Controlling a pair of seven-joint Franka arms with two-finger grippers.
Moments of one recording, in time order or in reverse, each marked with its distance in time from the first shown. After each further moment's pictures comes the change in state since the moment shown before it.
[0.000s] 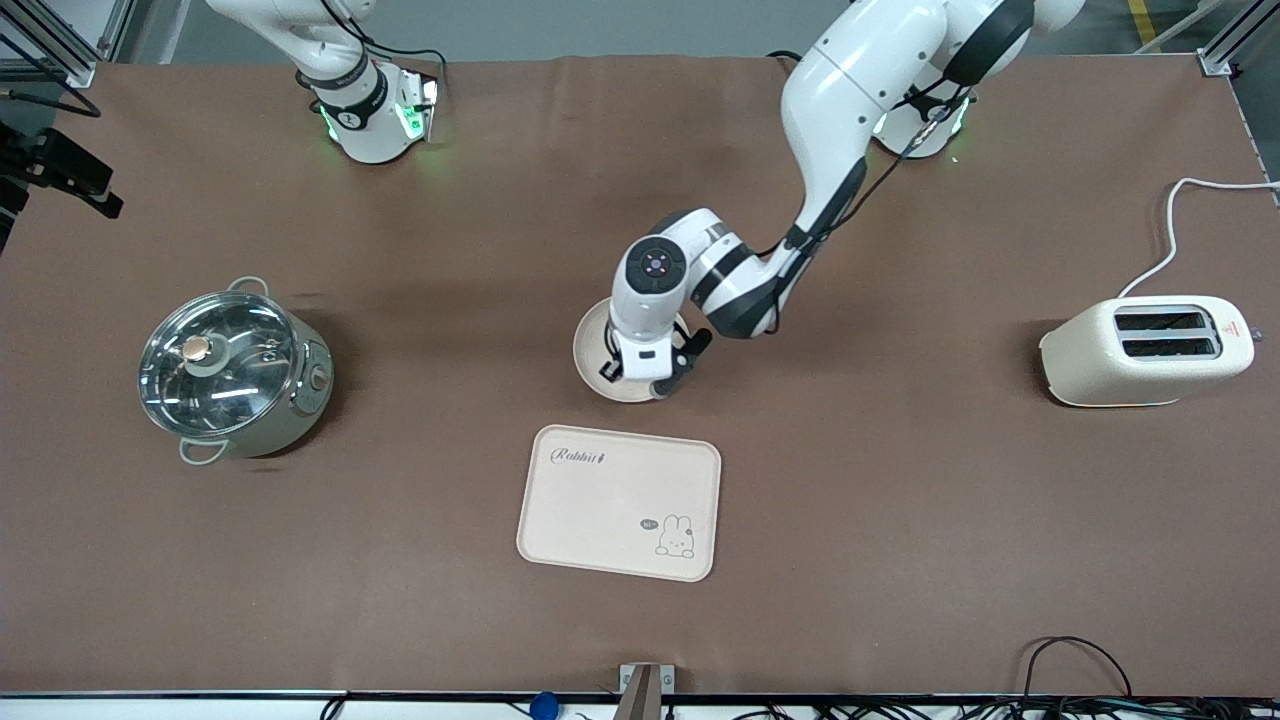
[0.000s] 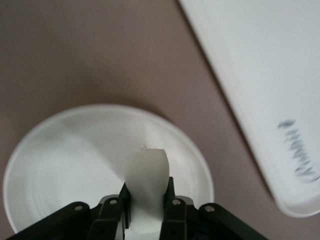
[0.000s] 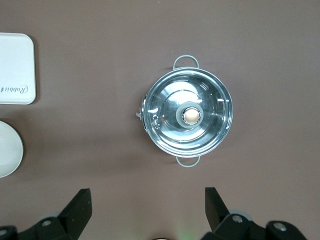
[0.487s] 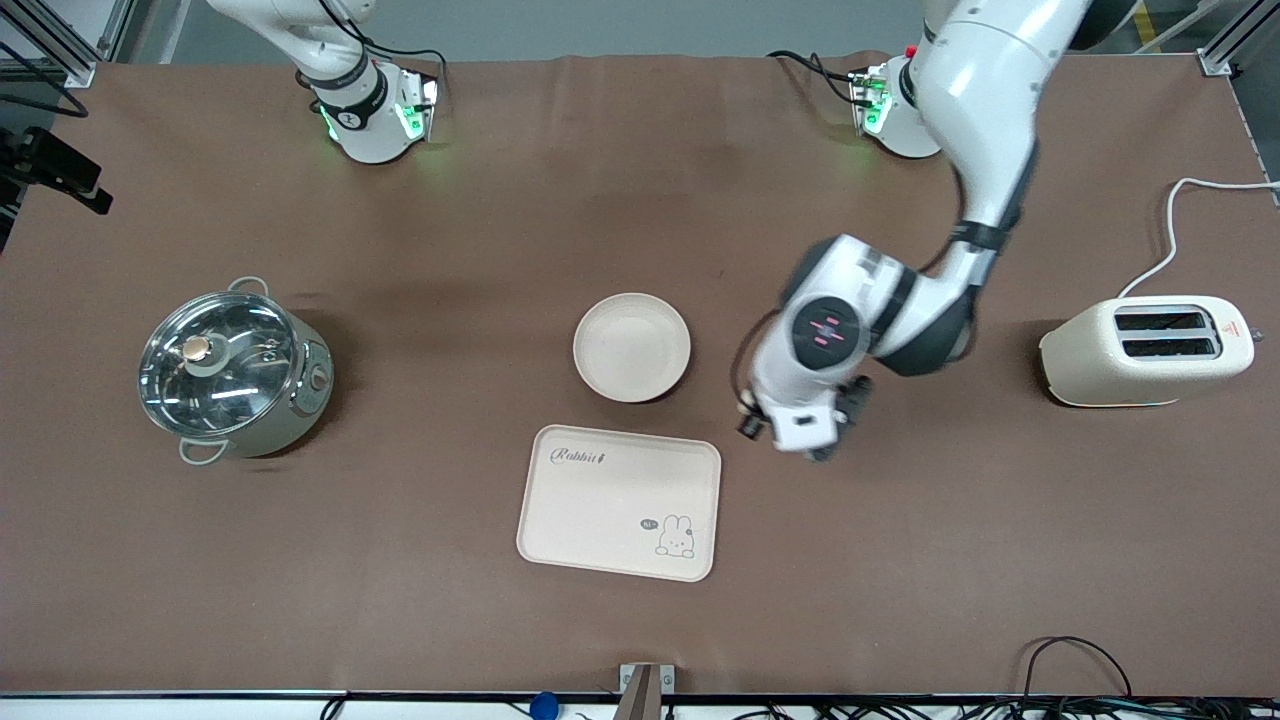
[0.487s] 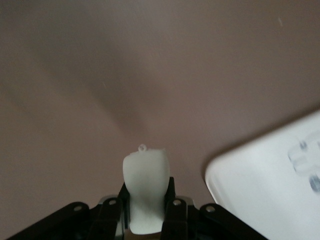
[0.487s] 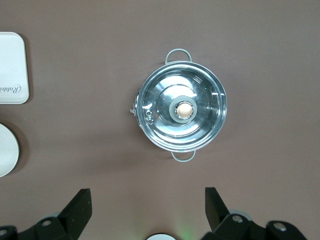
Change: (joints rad) left arm 0.318 -0.161 0.009 -0.048 0.012 -0.270 0.283; right arm -0.030 0.001 -0.004 0.000 0.000 -0.014 0.000
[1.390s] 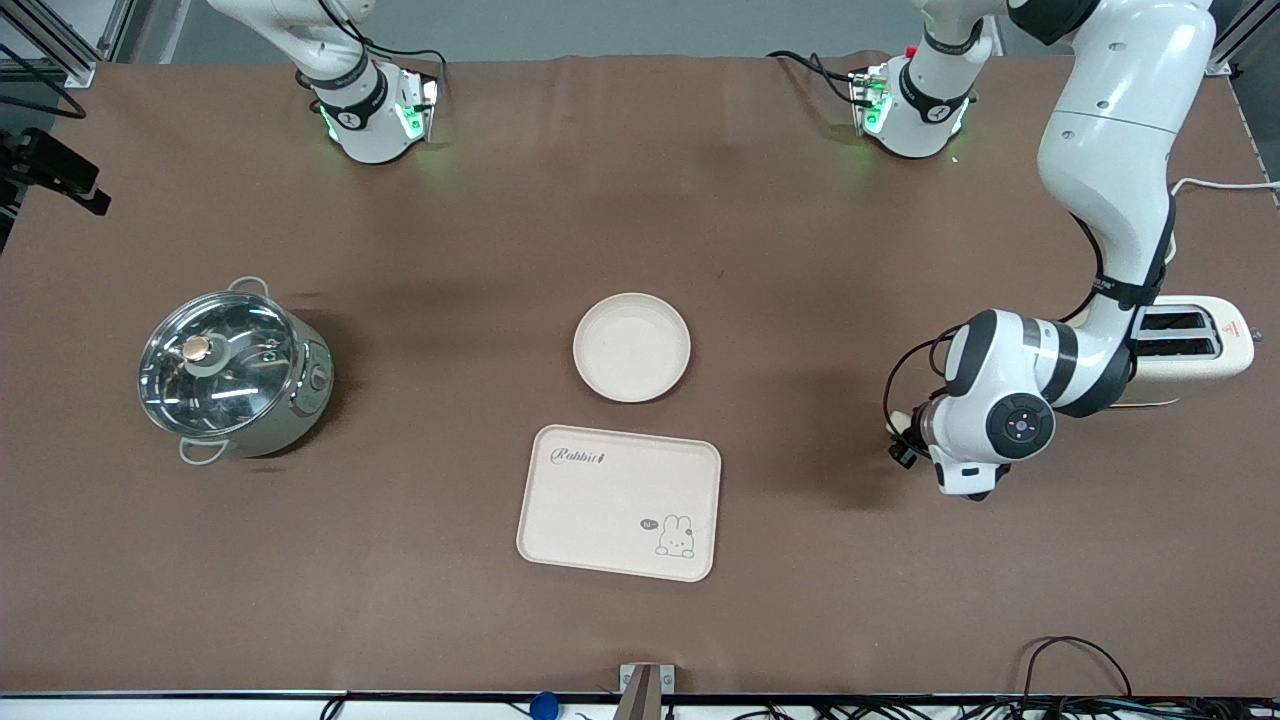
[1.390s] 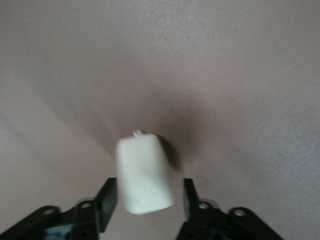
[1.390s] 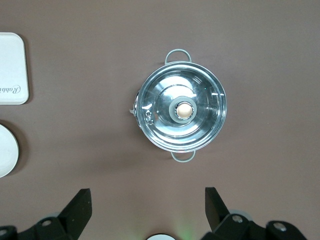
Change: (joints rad) left arm 0.283 0.063 -0.001 -0.144 0.074 0.044 0.310; right arm -0.006 0.001 0.009 0.000 0.000 0.002 0.000
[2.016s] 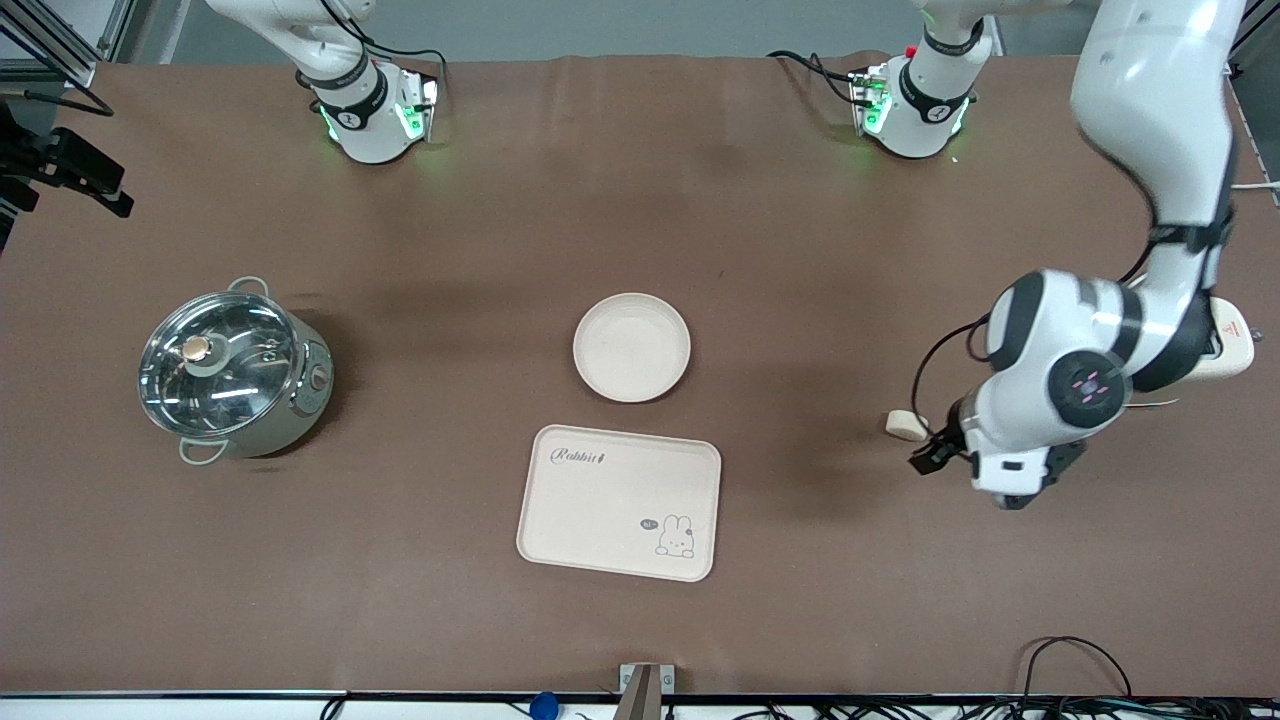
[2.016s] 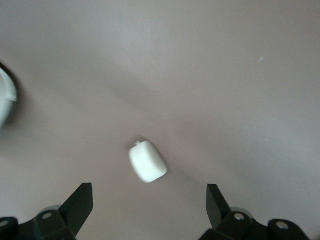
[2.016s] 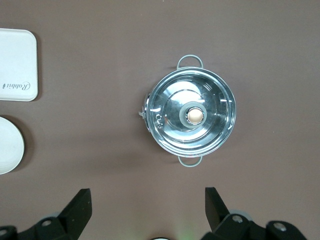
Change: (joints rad) left arm 0.007 -0.234 -0.007 0.067 0.001 -0.137 0.257; right arm 0.036 0.001 0.010 0.001 0.000 0.015 -0.002
